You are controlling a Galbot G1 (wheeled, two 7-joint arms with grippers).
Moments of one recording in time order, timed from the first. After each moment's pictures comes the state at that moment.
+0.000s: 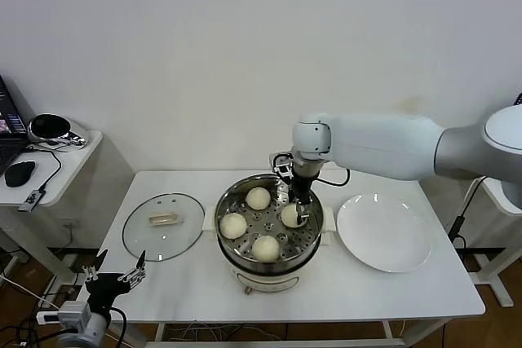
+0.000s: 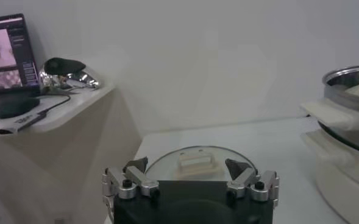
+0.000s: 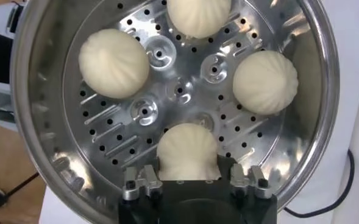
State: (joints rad) left arm 1.57 -1.44 -0.87 -2.09 -0.08 0.31 0.20; right arm 0.67 1.20 -1.59 1.23 0.61 -0.46 -1.02
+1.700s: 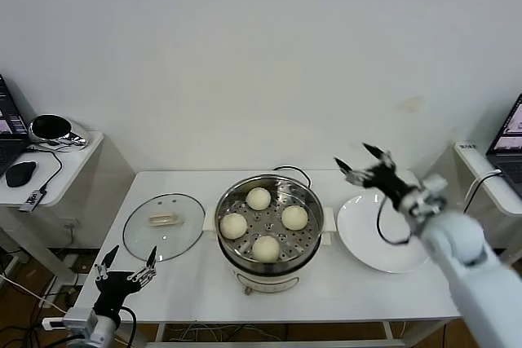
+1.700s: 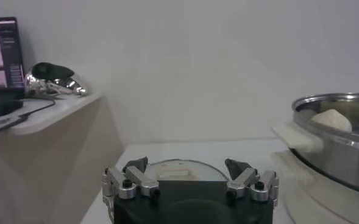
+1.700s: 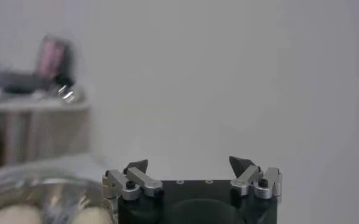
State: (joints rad) left arm 1.60 -1.45 -0.82 -2.10 -0.13 0.21 0.19; right arm -1.05 0.91 0.47 1.80 0.68 -0.14 -0.18
